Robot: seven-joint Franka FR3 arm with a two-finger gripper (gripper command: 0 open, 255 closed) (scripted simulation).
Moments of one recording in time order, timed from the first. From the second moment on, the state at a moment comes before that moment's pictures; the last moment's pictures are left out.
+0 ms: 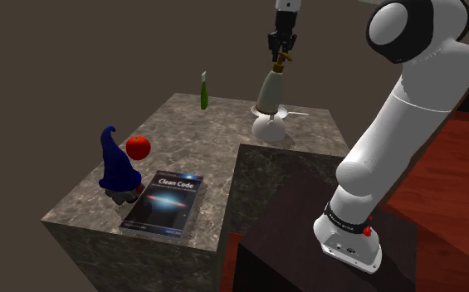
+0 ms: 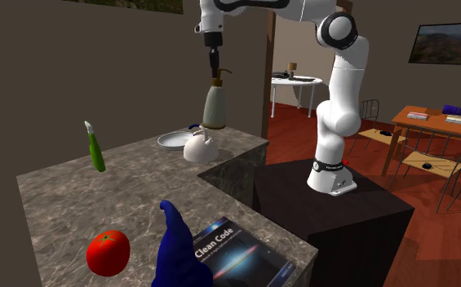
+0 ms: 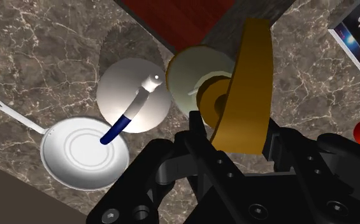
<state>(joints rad) -0.31 -0.06 -0.20 -1.56 0.02 1.46 -0.19</state>
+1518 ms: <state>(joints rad) -0.55 0.13 -0.44 -1.64 0.06 1.71 -0.69</state>
